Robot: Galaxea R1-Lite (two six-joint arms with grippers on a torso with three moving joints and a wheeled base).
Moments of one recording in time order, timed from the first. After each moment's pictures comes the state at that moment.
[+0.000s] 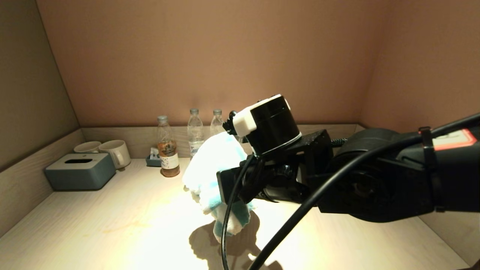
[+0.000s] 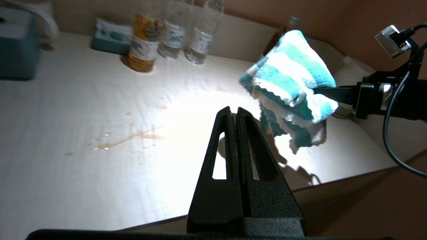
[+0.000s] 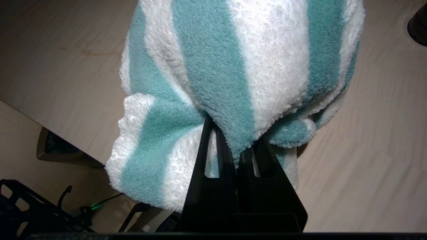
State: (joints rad) left arm 0.01 0.70 -0.55 -0.06 -0.40 -0.37; right arm 0.83 1.78 -1.30 0.10 -0.16 0.29
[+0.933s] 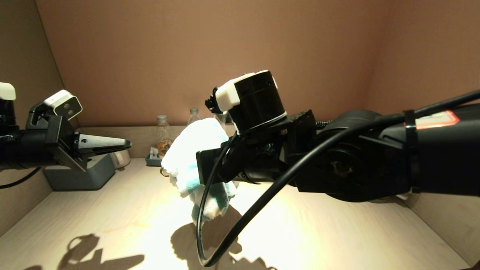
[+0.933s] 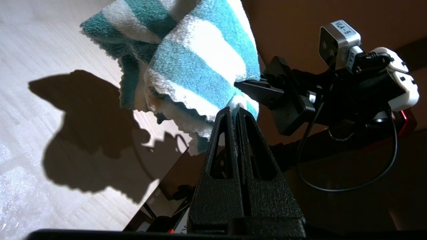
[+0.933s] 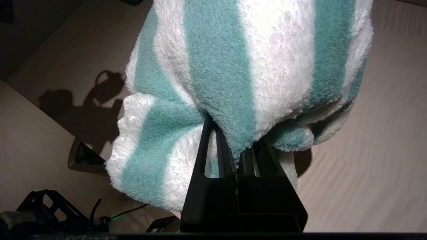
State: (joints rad) left arm 0.00 1.62 -1.01 -0.25 -1.19 -0.63; right arm 0.86 1.83 -1.46 0.10 -0.12 0.29
